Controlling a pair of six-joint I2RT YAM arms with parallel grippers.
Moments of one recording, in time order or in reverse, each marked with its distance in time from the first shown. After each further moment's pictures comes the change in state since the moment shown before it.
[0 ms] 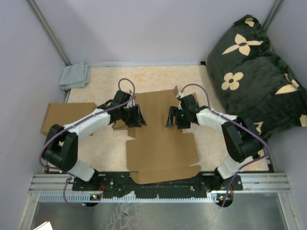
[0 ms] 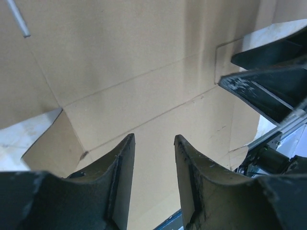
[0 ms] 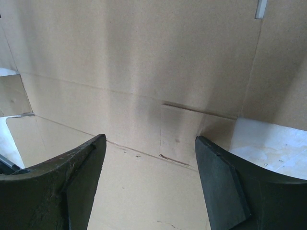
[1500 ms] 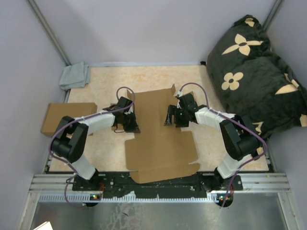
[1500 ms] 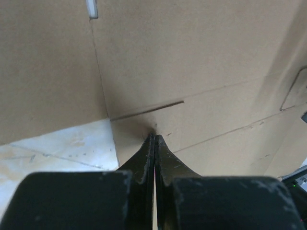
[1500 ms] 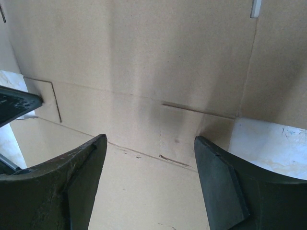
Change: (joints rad) left arm 0.017 0.059 -0.090 0.030 -0.133 -0.076; right arm 0.005 0.034 0.027 0.023 -0.008 0.001
